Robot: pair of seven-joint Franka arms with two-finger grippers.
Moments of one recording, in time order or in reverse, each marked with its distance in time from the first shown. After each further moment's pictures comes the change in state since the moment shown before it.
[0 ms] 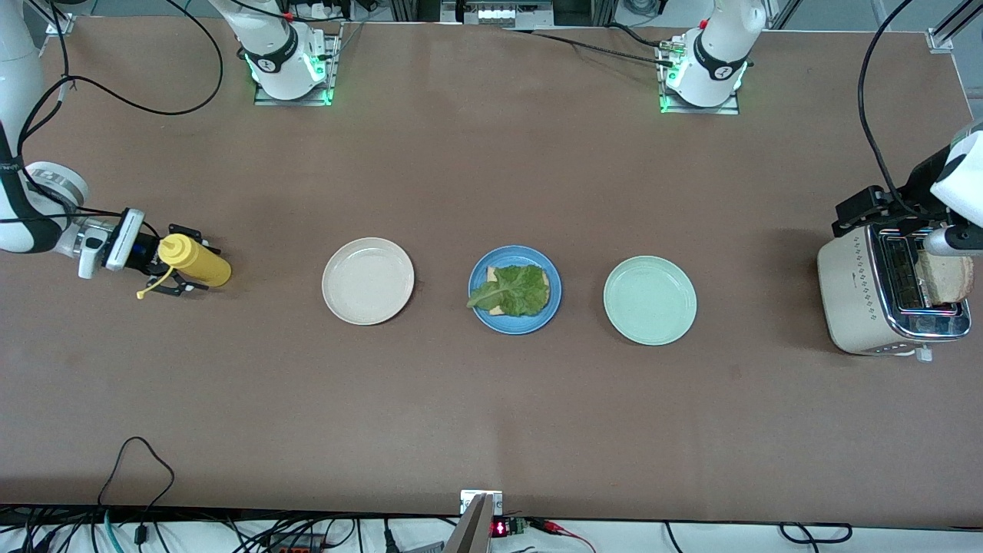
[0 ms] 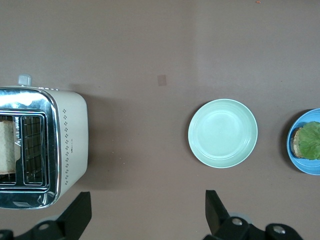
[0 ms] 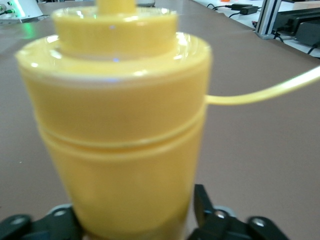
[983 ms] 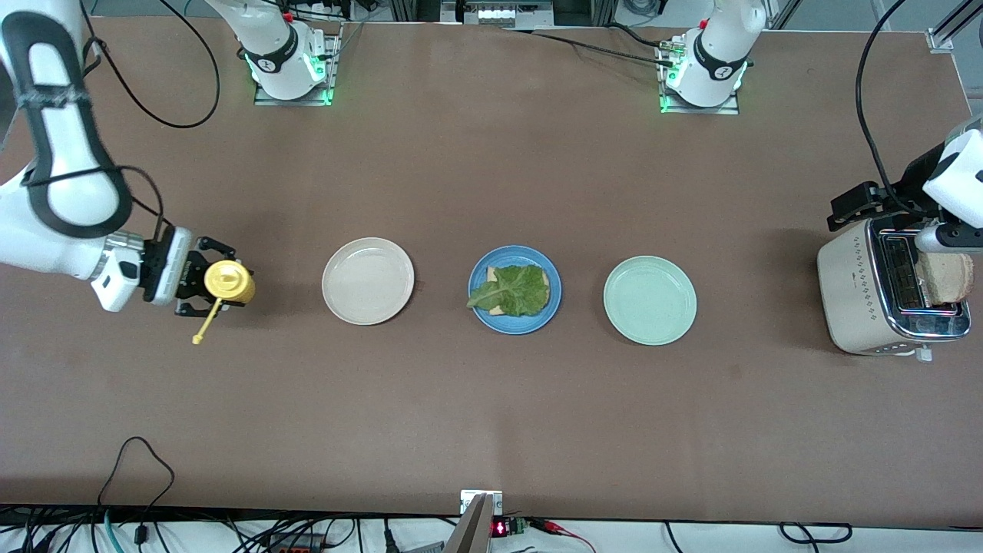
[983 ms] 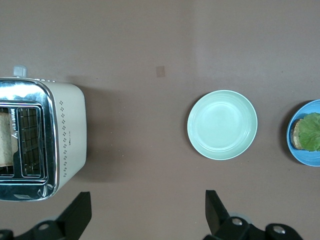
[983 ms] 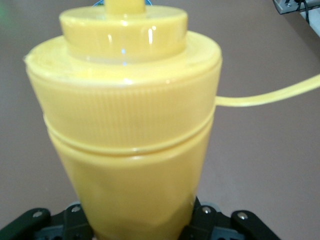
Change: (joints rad) left arm 0.000 0.000 -0.003 0.000 0.000 -0.034 0.000; right arm 0.352 -0.334 0.114 0.021 -0.350 0.242 0.850
